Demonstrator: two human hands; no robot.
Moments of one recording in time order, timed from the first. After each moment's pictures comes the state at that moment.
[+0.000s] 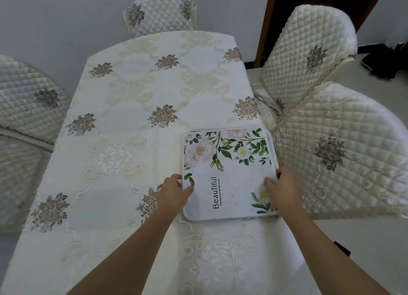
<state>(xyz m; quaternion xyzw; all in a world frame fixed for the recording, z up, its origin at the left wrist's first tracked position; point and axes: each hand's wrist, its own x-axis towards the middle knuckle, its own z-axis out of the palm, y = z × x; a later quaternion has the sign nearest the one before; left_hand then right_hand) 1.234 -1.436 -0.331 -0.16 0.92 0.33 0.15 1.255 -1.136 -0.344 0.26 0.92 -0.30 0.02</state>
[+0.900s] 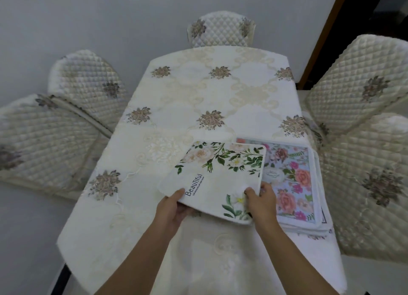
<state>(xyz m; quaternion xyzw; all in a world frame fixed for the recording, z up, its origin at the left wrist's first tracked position) 1.303 -1.532 -0.299 -0.45 0.45 0.77 0.06 1.268 -1.309 -0.305 0.28 0.71 -0.64 0.06</state>
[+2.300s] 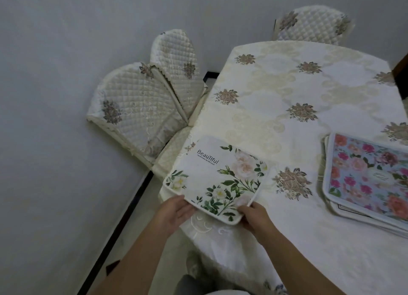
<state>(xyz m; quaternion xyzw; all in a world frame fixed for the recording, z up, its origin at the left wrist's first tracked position) 1.481 -1.807 -0.295 -0.51 0.43 0.75 0.07 1.405 -1.587 -0.328 0.25 0.64 -0.63 0.36</state>
